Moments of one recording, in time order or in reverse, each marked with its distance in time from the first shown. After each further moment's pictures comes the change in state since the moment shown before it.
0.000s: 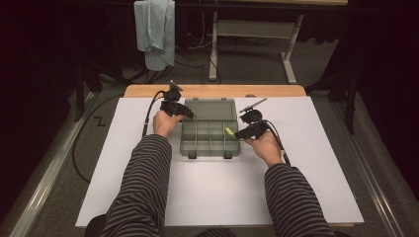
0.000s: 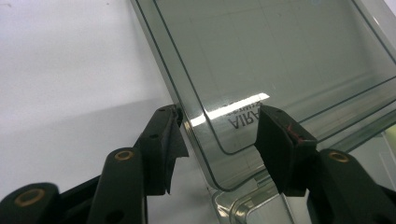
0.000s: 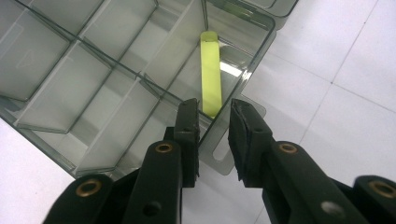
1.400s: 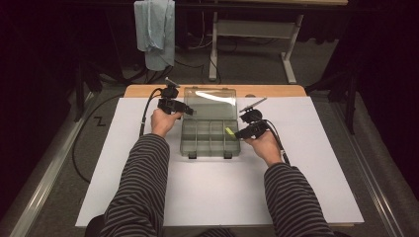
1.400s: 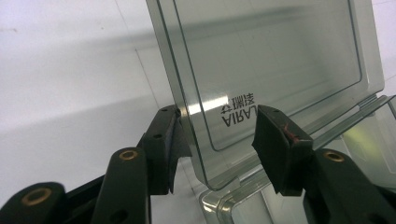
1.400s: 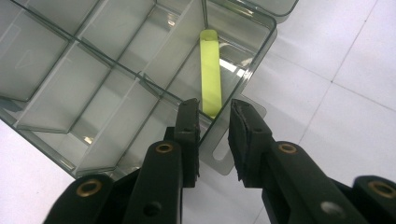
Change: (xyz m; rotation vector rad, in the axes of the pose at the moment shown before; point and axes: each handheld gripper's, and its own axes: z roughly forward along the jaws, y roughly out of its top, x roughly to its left) left arm -0.005 0.008 -0.018 -0.029 -0.080 -0.017; right arm 0.000 0.001 0.000 0.012 -0.001 0.004
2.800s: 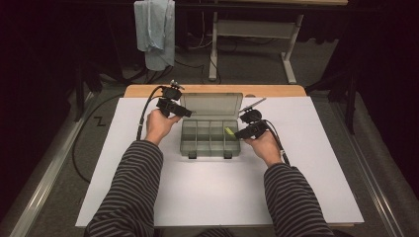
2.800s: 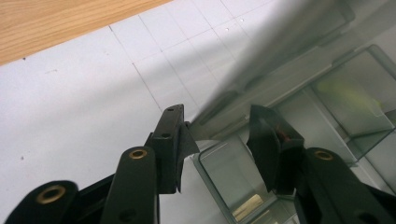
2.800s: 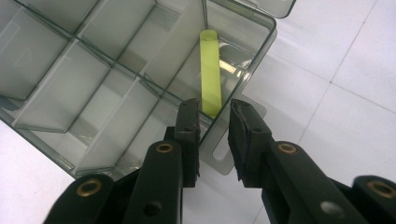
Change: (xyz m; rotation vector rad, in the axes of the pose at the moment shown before) left arm -0.026 -0.023 -0.041 -0.053 0.003 0.285; right arm 0.002 0.000 0.000 -0.003 -0.011 -0.007
